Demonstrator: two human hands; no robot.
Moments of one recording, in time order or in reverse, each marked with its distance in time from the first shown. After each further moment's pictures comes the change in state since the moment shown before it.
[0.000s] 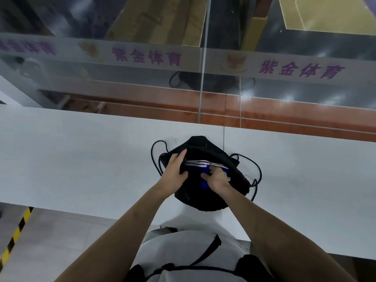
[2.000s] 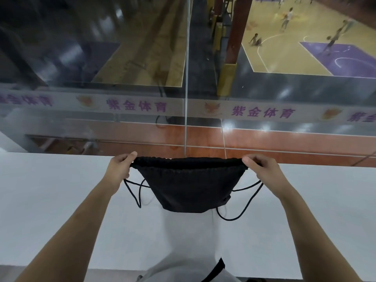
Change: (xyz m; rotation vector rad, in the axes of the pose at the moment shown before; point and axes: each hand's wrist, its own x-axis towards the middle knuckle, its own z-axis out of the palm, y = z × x) left_hand 0.049 0.026 -0.176 -0.420 0.364 -0.145; right_hand -0.079 -0.061 -0.226 0.212 0.282 -0.473
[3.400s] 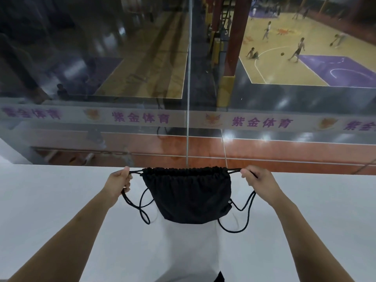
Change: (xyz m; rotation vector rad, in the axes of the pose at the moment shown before) left_hand 0.003 -0.017 -0.019 -0.091 -0.023 -0.129; right_hand 0.007 0.019 0.015 -0.197 0.024 -0.029
